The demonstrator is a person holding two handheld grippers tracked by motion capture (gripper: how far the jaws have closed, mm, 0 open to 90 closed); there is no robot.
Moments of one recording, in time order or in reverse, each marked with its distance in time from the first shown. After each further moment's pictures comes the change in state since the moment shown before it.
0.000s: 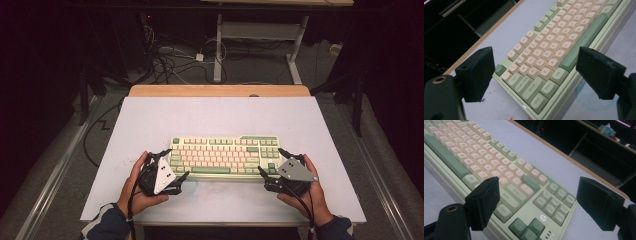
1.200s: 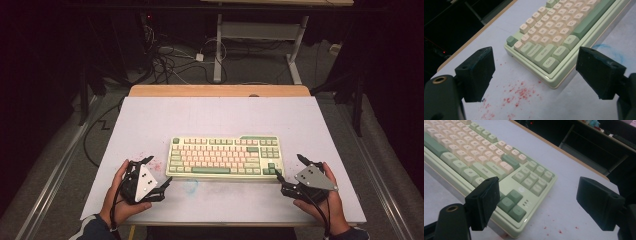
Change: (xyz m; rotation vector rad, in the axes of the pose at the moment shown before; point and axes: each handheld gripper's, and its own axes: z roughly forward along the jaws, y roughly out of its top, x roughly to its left) left arm 0.025 -0.017 -0.036 0.018 0.077 -0.024; right arm -0.020 -0.031 -0.026 0.030 -0.081 0.033
